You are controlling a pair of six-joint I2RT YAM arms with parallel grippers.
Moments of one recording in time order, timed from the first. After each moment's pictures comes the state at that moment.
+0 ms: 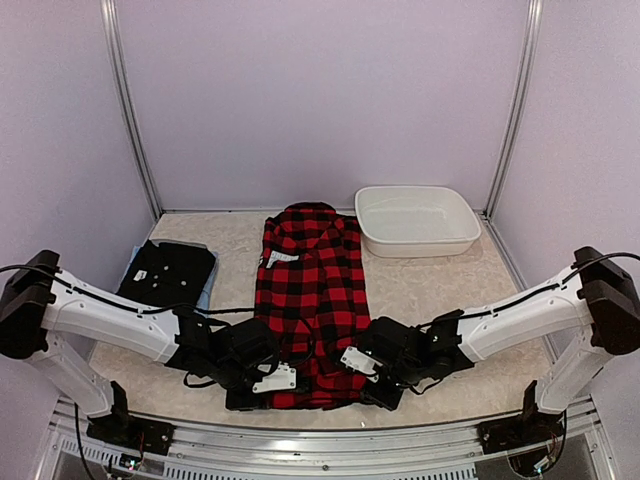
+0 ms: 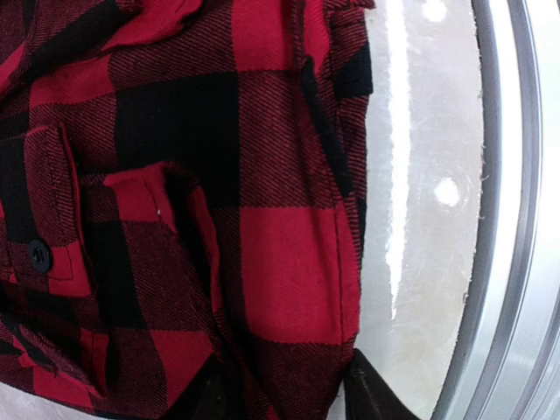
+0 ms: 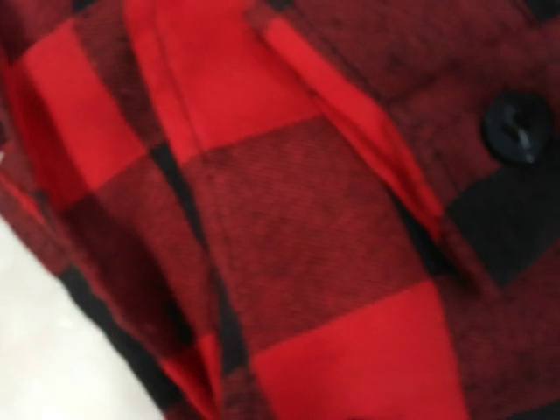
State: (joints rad) left arm -1.19 1.53 0.74 -0.44 0.01 0.38; right arm 1.22 1.61 0.79 -0.31 0.00 0.11
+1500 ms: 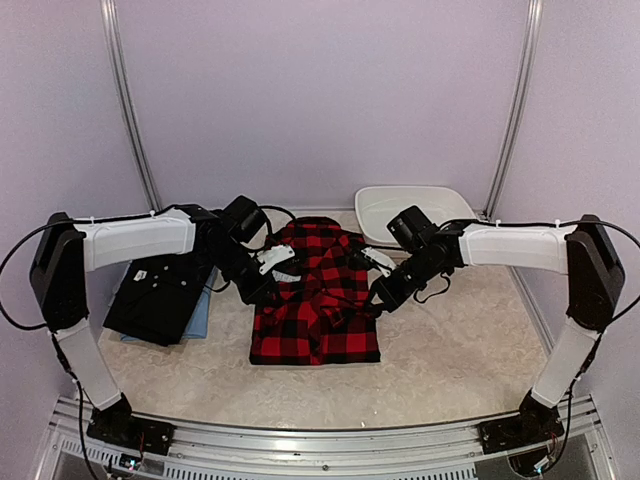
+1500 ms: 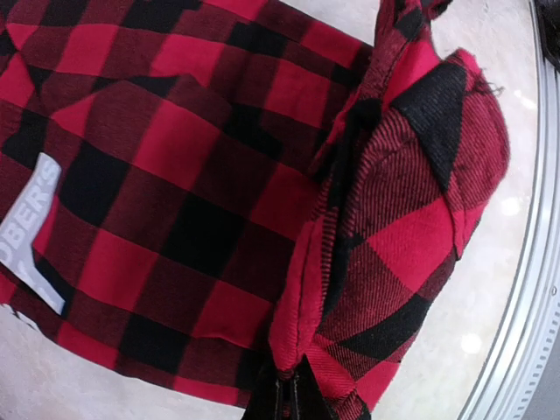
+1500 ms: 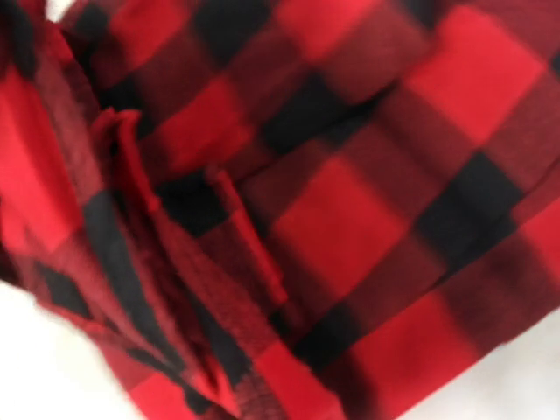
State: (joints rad) left arm -0.67 1.76 1.33 -0.74 0.39 0.39; right arm 0.69 1.70 1.20 -0.54 -0.44 -0.05
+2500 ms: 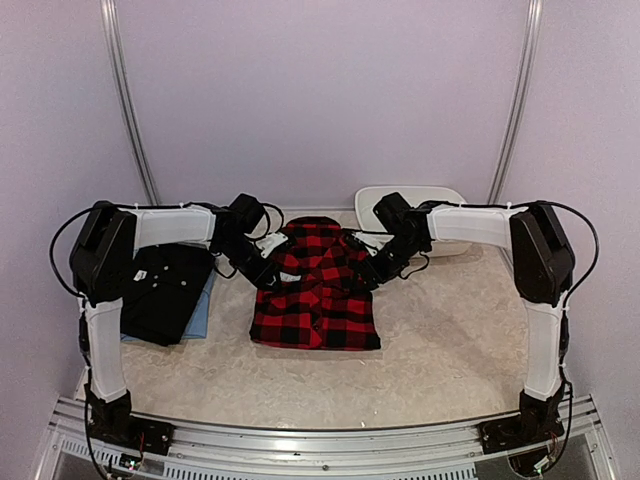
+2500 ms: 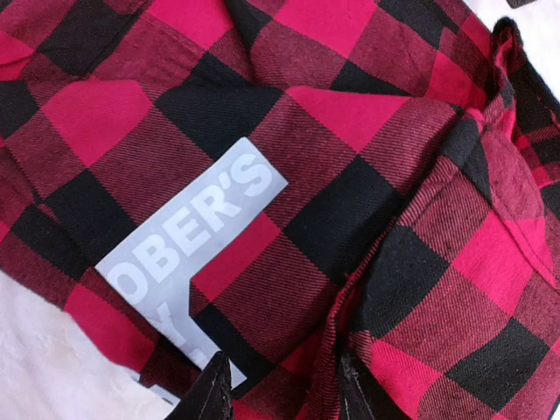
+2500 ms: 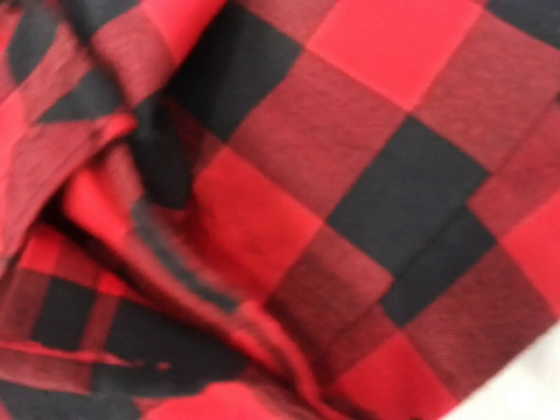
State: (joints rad) left arm -0.51 2.07 1.54 -0.65 0.32 0.30; right arm 0.57 2.08 1.59 -0.66 -0.42 -0.10
